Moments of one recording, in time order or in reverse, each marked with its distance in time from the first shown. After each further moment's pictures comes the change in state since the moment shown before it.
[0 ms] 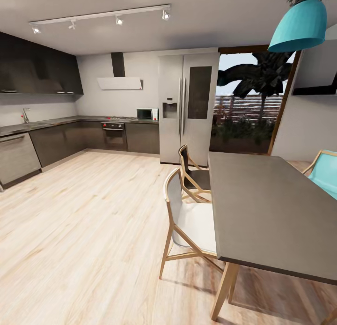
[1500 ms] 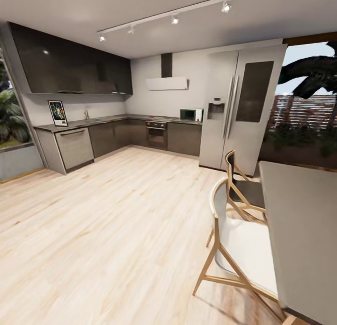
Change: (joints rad) left arm 0.000 0.021 0.013 0.025 0.005 -0.003 0.002; right arm 0.006 -0.047 0.005 0.064 0.005 -0.002 -0.004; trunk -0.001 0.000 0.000
